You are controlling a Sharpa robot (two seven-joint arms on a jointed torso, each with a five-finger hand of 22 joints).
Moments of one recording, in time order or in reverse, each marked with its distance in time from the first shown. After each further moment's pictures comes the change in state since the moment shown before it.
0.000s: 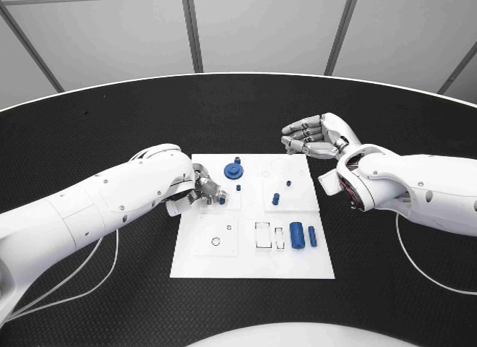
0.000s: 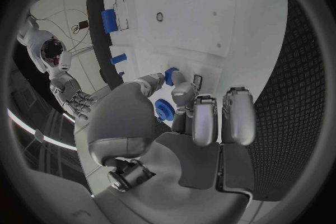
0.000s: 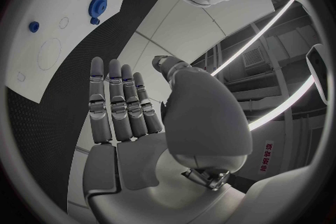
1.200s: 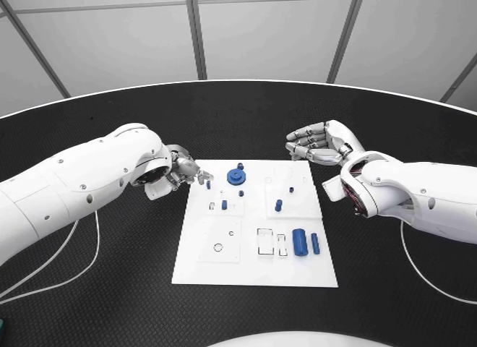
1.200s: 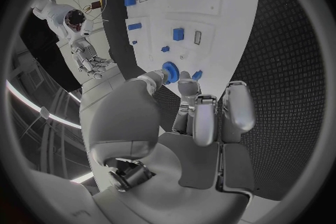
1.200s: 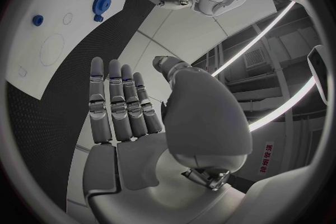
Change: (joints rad) left arm 0.085 -0.099 0.048 -0.003 0.094 -0.001 0.071; left_hand 0.107 0.006 -0.061 -0.008 0.000 -0.062 0.043 -0.117 -0.060 -0.109 0.041 -0.060 -0.114 0.003 0.022 0.000 0.000 0.000 -0.085 0.019 -0.056 -0.088; right arm -0.001 0.002 0.000 -0.021 0.000 0.004 0.001; right_hand -0.007 0.001 -0.003 0.003 0.000 0.000 0.000 0.000 0.000 0.000 0.000 0.000 0.000 -0.004 -0.004 0.000 -0.001 0.000 0.000 0.000 0.000 -0.004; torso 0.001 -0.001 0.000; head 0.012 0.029
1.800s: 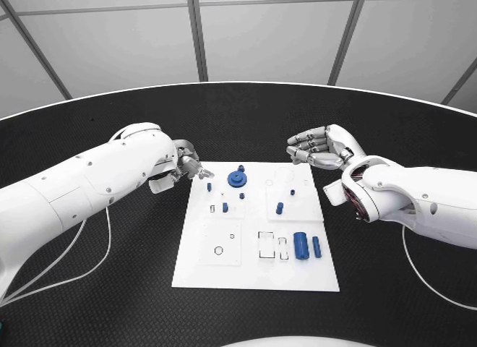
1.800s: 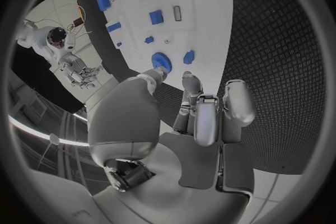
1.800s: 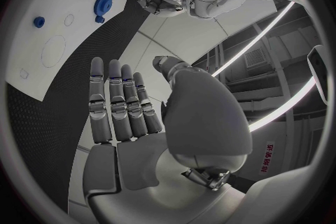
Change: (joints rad) left arm 0.001 0.090 0.000 -0.138 -0.249 0.019 0.113; left_hand 0.019 -0.006 -0.040 0.009 0.000 -0.017 0.025 -0.060 -0.050 -0.059 0.027 -0.037 -0.052 0.002 0.023 -0.004 0.000 0.016 -0.036 0.021 -0.027 -0.051; right arm 0.000 0.000 0.000 0.006 0.000 -0.003 -0.001; right_hand 0.000 0.000 0.000 0.000 0.000 0.000 0.000 0.000 0.000 0.000 0.000 0.000 0.000 0.000 0.000 0.000 0.000 0.000 0.000 0.000 0.000 0.000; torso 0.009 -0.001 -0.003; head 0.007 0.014
